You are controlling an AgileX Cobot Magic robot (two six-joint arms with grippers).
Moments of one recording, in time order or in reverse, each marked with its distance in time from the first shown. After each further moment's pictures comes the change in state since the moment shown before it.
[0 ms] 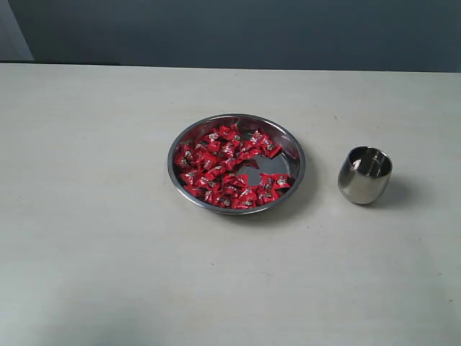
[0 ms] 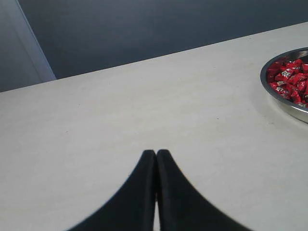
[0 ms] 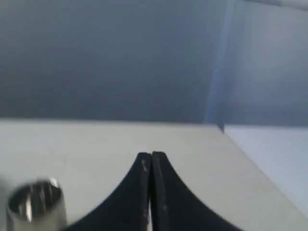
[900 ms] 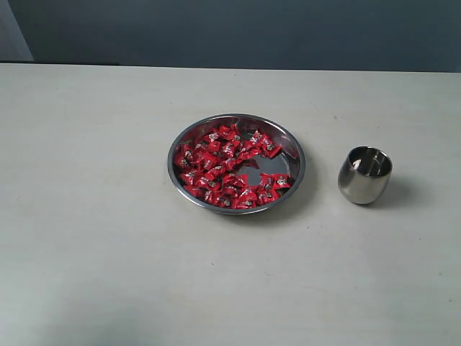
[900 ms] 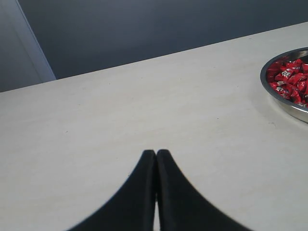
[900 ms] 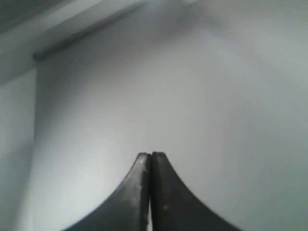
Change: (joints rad) left arm 0.000 0.000 0.000 0.000 0.000 0.000; right arm 0.000 -0.004 0.000 0.168 -0.950 0.530
